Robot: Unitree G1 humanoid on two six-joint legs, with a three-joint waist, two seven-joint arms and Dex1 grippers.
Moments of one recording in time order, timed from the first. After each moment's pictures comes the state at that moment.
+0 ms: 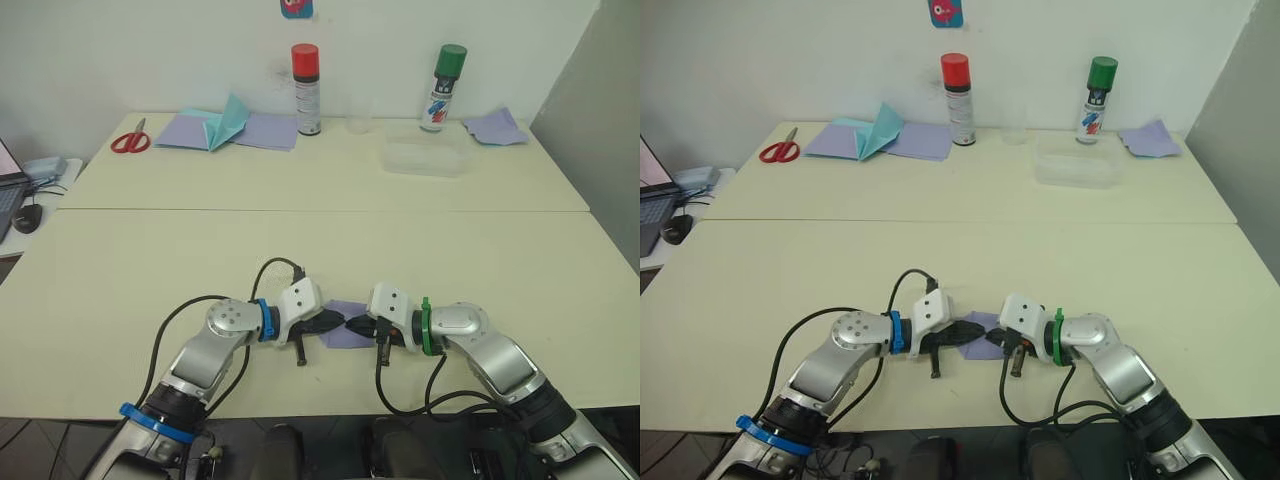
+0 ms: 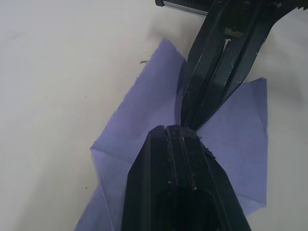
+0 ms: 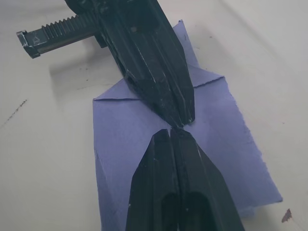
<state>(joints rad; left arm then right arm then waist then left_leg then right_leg) -0.29 0.51 -0.31 -0.01 -0.13 0.23 -0.98 -0.33 -0.46 0.43 -0.17 0.08 0.45 0.86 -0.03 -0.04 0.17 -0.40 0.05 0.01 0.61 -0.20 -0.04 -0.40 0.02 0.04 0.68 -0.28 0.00</state>
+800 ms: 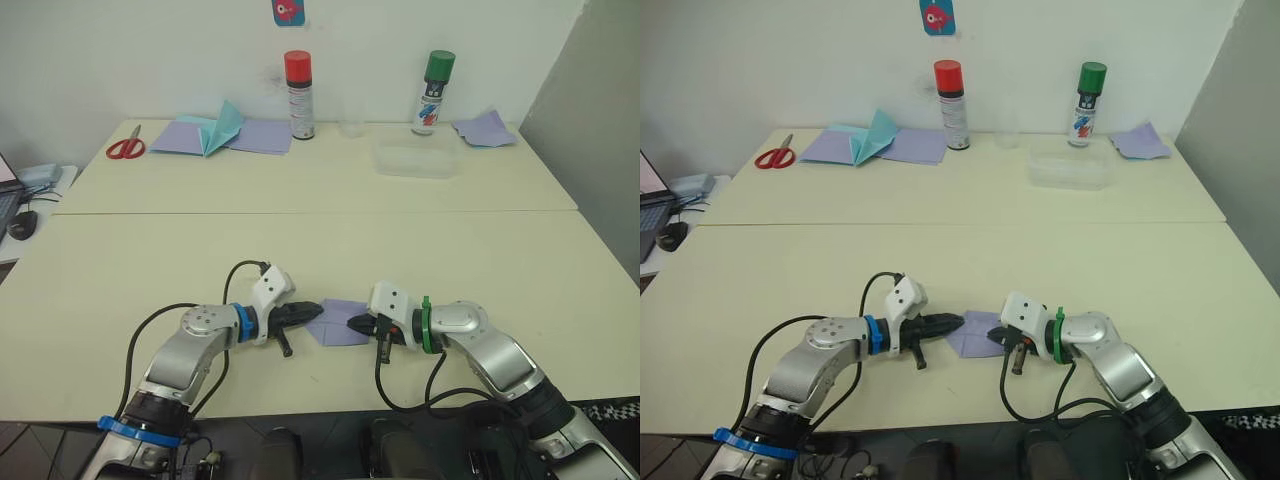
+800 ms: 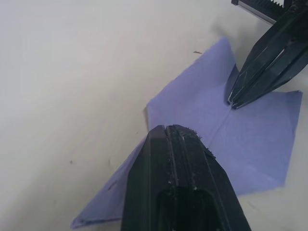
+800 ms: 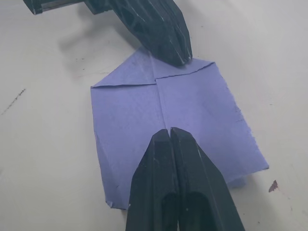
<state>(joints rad) -0.23 0.55 -0.16 -0.02 -0.28 0.45 -0.91 -0.34 -0.46 0.43 -0.15 0.08 0.46 0.87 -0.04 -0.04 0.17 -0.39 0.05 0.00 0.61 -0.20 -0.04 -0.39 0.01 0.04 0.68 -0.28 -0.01</state>
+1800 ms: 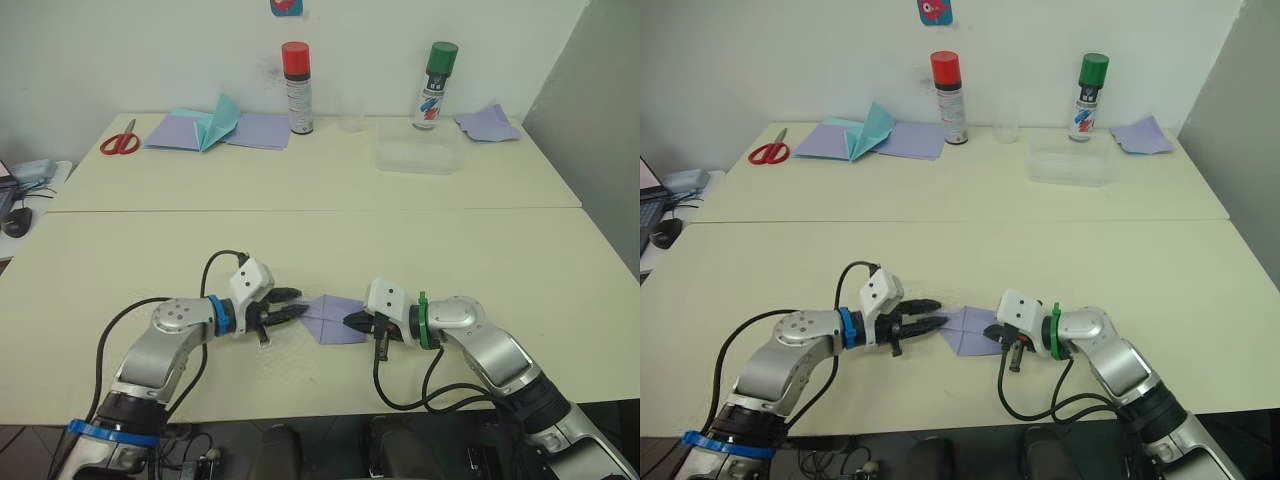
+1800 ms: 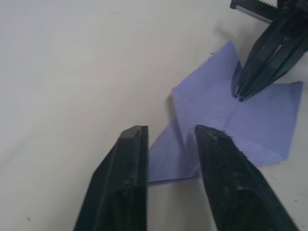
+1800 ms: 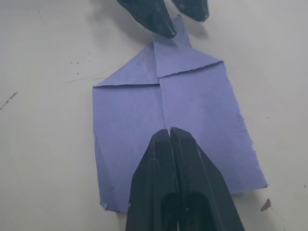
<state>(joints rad) -0.26 0.61 -0.10 0.00 -0.28 0.33 -0.98 -0.37 -0.45 0.44 -0.13 0.06 0.42 0.89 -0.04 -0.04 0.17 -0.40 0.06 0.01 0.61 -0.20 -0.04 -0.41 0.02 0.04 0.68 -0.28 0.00</state>
